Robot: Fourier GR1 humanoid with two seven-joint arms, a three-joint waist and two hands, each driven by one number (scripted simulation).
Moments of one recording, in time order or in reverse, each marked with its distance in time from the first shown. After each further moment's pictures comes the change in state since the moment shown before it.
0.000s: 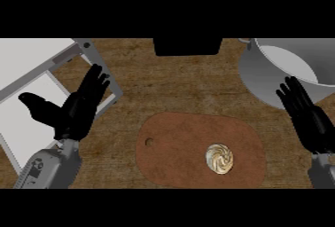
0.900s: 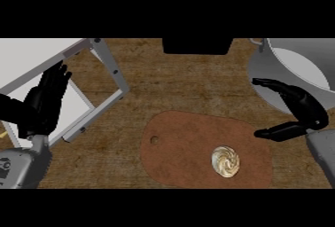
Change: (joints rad) left arm 0.009 0.124 0.110 0.001 -0.119 0.041 -0.031; right arm -0.272 -0.095 0.117 0.342 0.366 0.311 -0.722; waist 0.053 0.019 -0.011
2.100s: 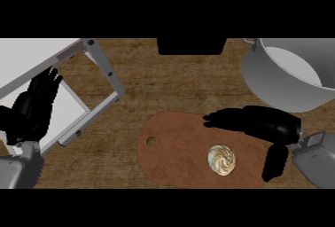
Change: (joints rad) left arm 0.053 -0.009 0.058 -0.047 -0.035 -0.031 0.018; right arm -0.050 -0.130 0.349 -0.493 0.404 0.298 0.533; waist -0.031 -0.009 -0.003
